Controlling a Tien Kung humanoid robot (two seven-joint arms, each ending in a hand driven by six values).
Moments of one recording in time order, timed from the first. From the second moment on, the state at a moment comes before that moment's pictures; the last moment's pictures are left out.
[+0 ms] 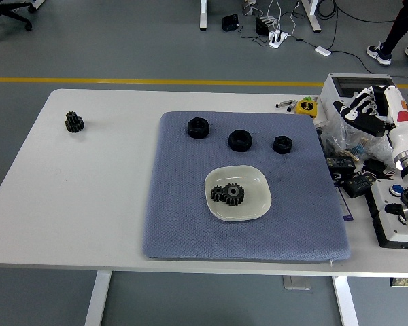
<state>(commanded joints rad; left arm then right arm) -0.11 0.11 -0.42 -0.22 0.83 0.21 0.12 0.55 -0.47 0.88 1.23 -1.00 -0.55 0.10</state>
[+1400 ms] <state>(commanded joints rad) -0.11 0.11 -0.42 -0.21 0.83 0.22 0.12 0.21 -0.32 1.08 1.27 -0.77 -0.32 0.34</state>
